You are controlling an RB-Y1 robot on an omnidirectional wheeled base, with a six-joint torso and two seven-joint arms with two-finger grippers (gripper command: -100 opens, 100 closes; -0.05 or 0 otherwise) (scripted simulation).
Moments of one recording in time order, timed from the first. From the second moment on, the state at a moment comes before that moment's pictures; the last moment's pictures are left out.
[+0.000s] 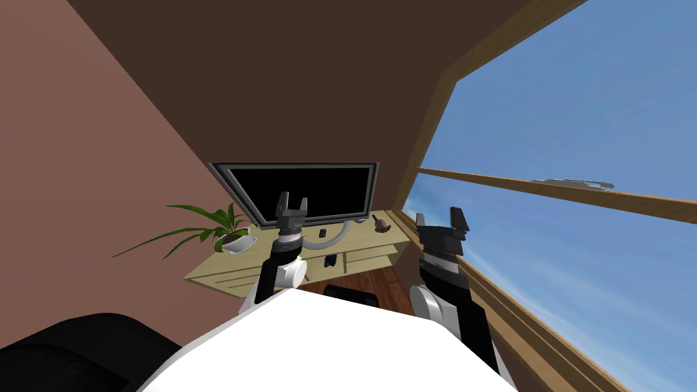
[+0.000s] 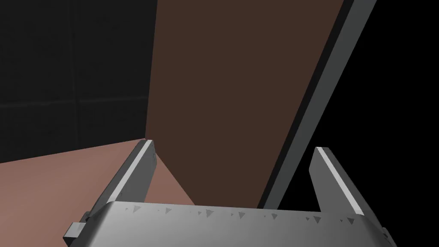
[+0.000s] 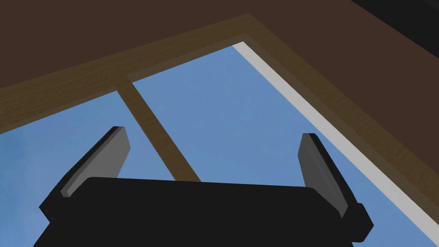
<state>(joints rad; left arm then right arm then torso) 0.46 0.01 -0.07 -2.34 0.08 -0.53 0.00 0.53 0.05 0.05 -2.37 -0.10 -0.41 0.01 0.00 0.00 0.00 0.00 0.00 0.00</state>
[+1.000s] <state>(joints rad) 0.43 0.14 0.04 -2.17 0.17 -0.32 0.10 0.53 0.05 0.05 -2.37 -0.10 -0.41 0.01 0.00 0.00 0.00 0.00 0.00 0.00</state>
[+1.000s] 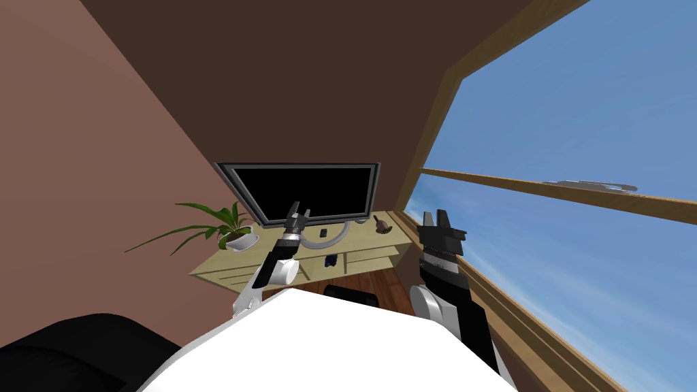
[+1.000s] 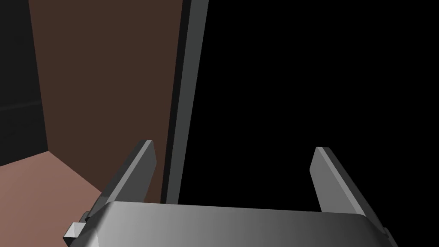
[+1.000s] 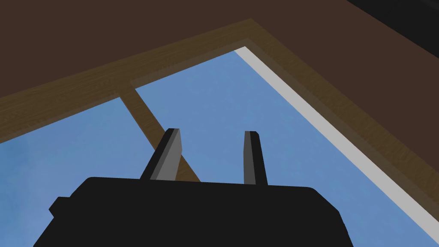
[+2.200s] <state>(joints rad) 0.37 0.18 0.18 -1.93 0.29 -0.05 0.23 0.53 0.05 0.05 -2.37 -0.10 -0.41 0.01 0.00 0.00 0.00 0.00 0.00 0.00</state>
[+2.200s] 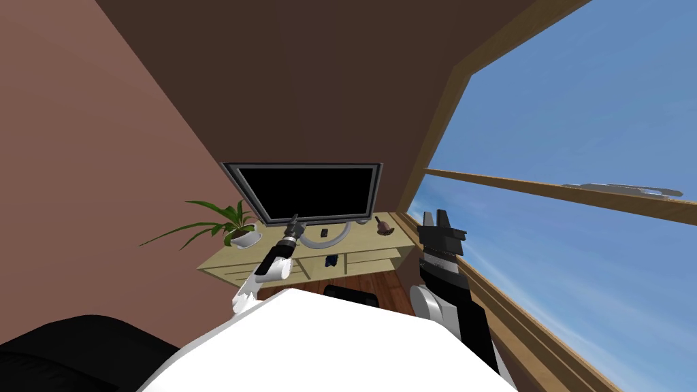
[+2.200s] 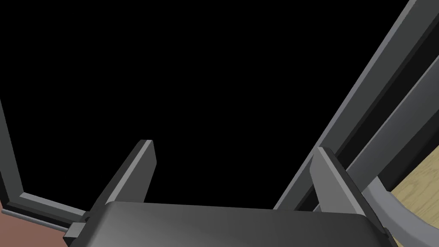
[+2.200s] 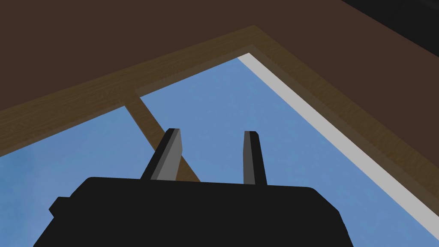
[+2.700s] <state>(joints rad) 0.33 0.18 0.23 -1.82 0.34 0.09 0.29 0.53 0.05 0.05 -2.37 -0.10 -0.41 0.01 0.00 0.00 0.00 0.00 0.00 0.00</state>
